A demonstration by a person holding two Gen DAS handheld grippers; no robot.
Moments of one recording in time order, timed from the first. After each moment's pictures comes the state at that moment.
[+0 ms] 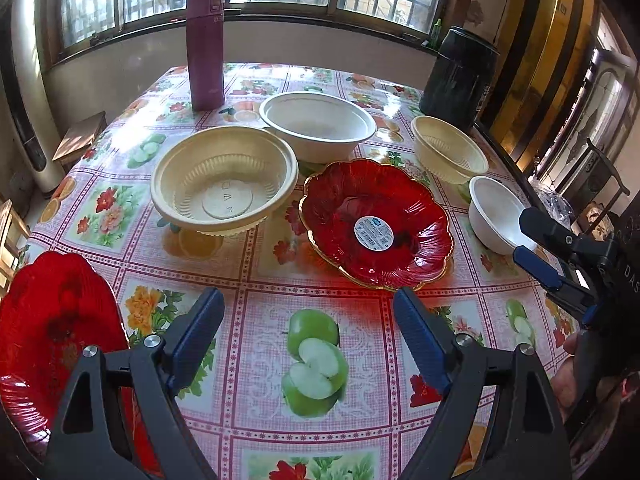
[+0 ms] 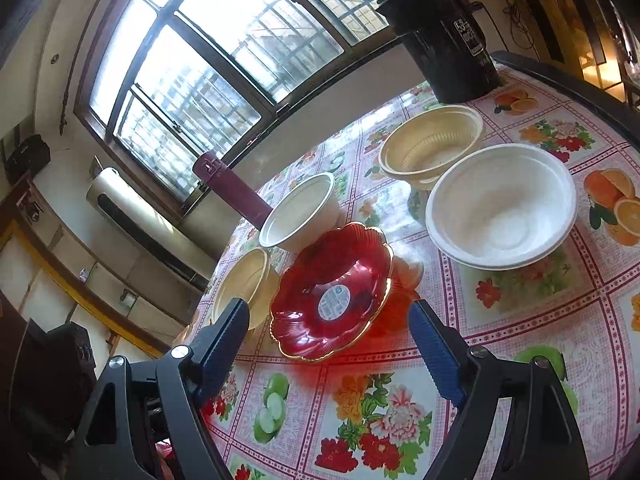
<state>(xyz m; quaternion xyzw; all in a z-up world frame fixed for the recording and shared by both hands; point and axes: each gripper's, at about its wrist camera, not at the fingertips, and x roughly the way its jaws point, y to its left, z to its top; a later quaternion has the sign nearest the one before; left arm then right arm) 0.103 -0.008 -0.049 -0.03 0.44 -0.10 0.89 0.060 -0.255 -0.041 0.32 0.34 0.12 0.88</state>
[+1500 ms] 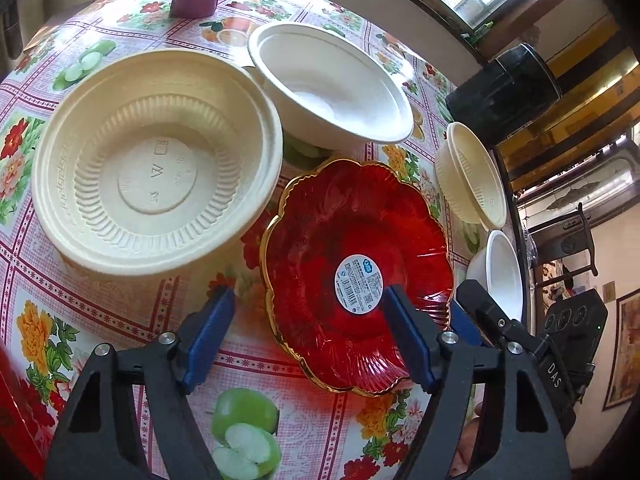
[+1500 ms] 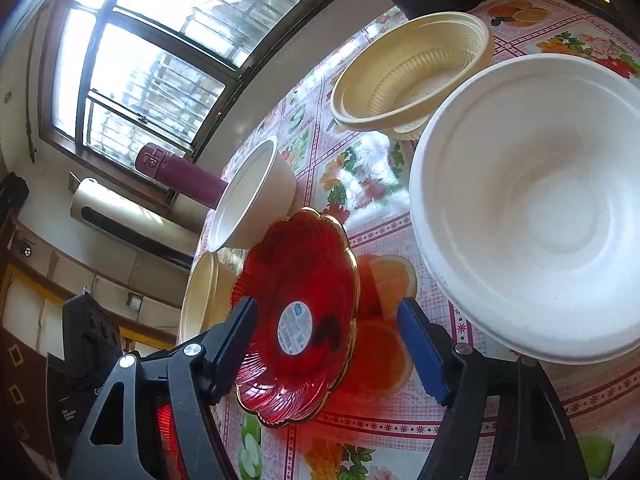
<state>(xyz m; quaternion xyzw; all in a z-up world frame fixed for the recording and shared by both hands) 0.208 -0.020 -0.093 -0.18 0.55 -0.12 0.80 0.140 -0.259 -0.100 0.36 0.42 0.12 0.83</state>
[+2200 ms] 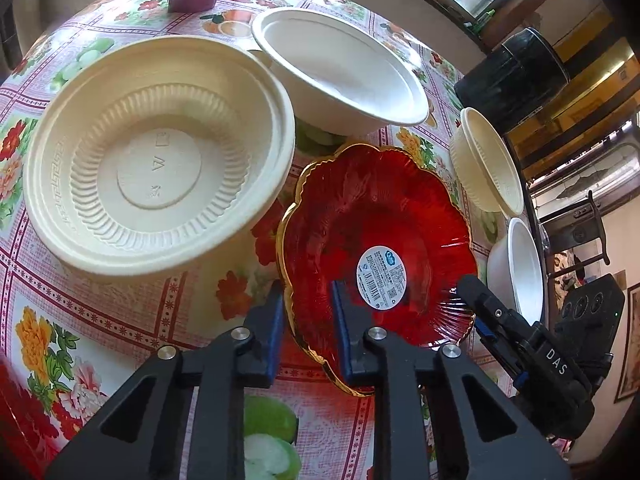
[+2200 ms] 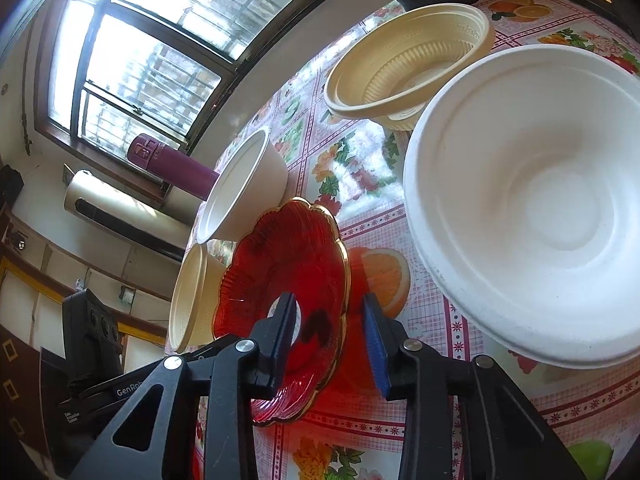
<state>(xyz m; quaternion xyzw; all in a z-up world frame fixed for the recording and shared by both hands) 0.208 -0.020 -0.106 -0.15 0.56 -0.11 0.81 0.142 -0.257 -0.107 0.34 0.44 0.11 0.83</state>
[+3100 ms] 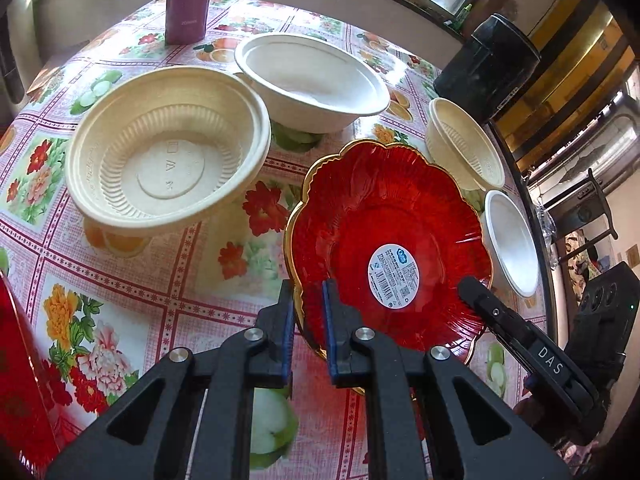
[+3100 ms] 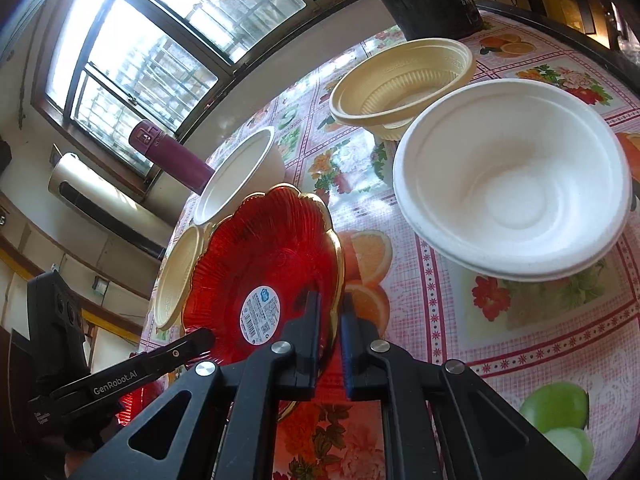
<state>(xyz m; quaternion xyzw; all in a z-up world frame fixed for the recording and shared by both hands) 0.167 -0.028 -0.078 -0.11 0.52 -0.12 0.84 0.095 -0.245 -0.080 0.29 0.41 0.08 0.86</state>
